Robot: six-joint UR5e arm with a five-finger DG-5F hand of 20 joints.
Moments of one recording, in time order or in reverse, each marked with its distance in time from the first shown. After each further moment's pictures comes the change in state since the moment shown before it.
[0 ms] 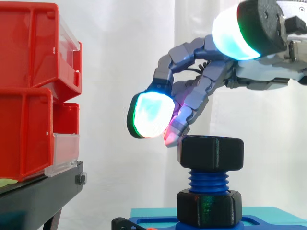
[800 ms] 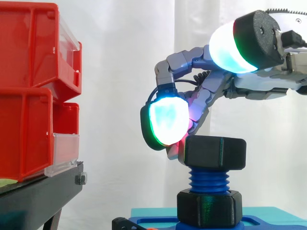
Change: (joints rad) arm -0.007 -0.011 0.000 -0.002 -0.007 0.026
